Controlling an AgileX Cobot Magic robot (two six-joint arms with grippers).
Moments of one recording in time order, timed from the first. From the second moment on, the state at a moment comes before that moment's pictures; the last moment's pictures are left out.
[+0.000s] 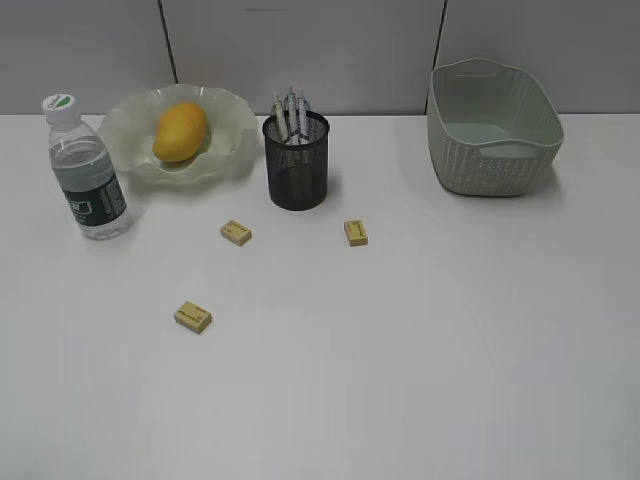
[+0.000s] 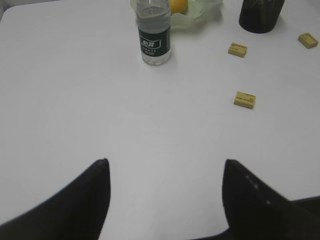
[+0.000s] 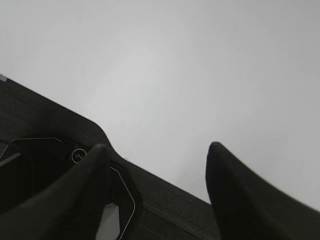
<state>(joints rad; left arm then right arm) -0.07 0.10 -0.53 -0.07 1.07 0.08 0.55 0.70 -0.68 -0.03 1.01 0.05</state>
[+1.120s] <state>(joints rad) -0.07 0.14 -0.62 -0.07 0.93 0.08 0.55 0.38 -0.54 -0.07 0.97 0.05</state>
